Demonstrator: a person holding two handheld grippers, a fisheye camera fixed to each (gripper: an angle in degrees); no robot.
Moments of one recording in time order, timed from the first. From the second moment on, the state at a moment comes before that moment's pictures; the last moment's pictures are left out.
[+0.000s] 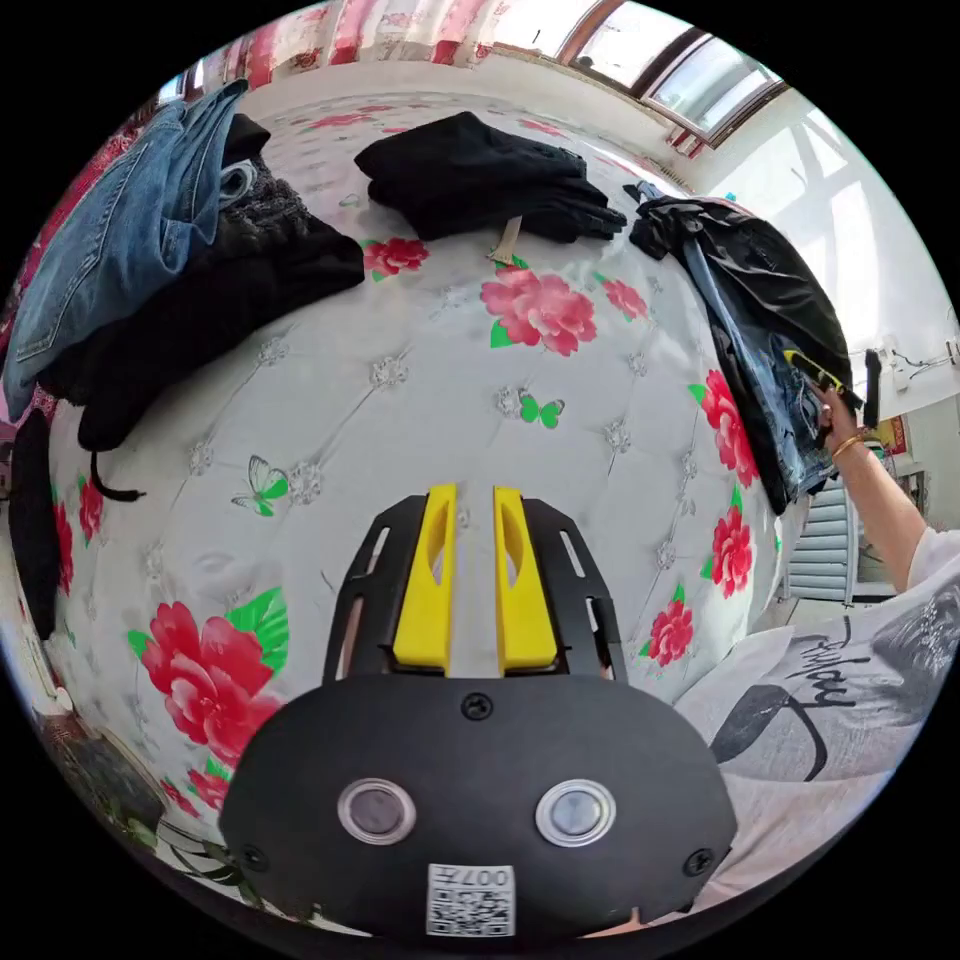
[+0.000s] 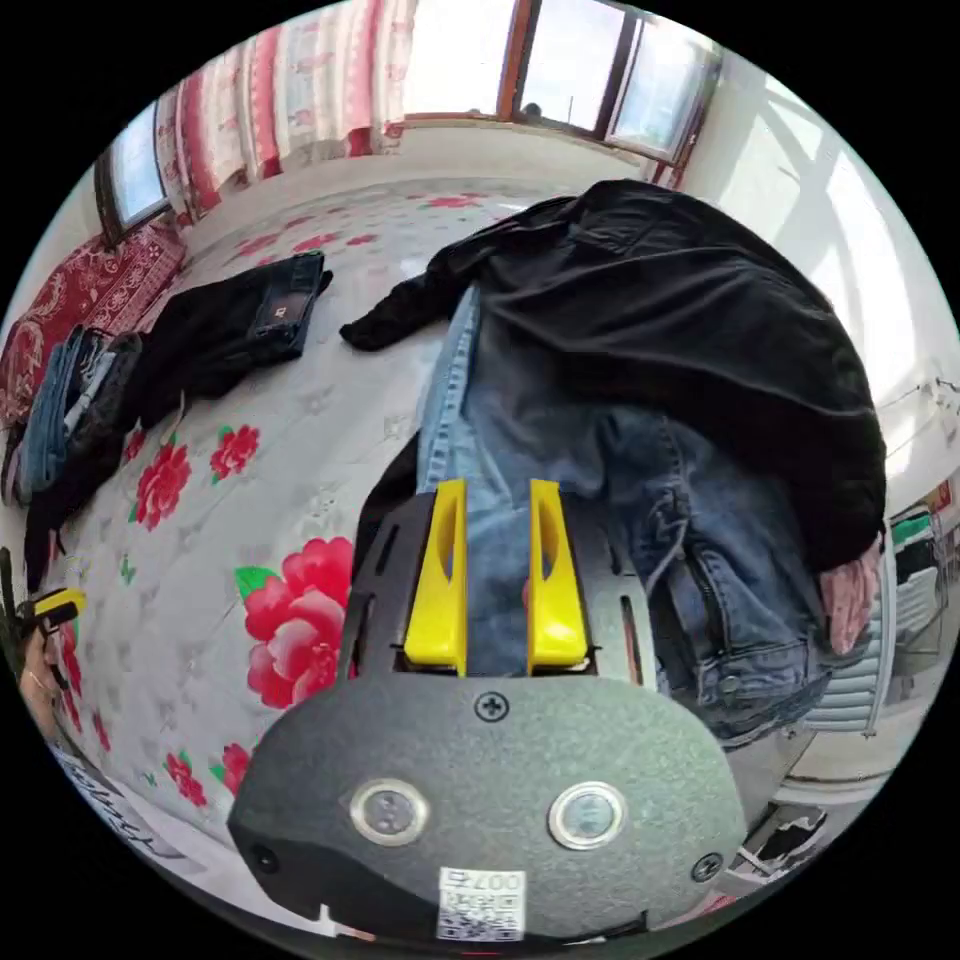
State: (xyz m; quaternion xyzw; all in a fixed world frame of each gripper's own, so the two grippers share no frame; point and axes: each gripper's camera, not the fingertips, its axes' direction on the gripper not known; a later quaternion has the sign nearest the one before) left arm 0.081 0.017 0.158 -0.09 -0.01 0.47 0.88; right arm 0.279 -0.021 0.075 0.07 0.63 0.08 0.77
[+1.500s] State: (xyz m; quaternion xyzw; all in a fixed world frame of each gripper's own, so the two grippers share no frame) left arm -0.068 0.169 0.047 -0.06 0.07 0.50 0.86; right arm 0.131 0.161 0.314 -0.06 0.31 0.03 0.95
